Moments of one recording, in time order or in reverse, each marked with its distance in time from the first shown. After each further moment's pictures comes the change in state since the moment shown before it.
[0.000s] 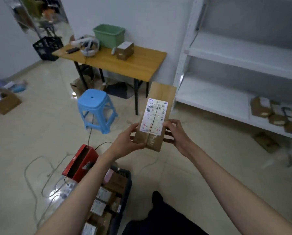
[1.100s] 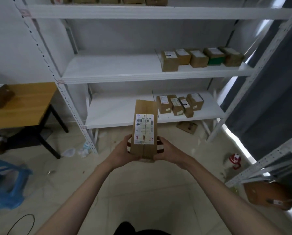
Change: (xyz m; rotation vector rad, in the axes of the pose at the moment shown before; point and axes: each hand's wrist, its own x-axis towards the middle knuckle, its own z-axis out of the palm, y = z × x) left_hand 0.220 0.242 0.379 0.155 -0.409 0.264; right_hand -0.070 0.001 -0.465 -0.342 0.217 -0.050
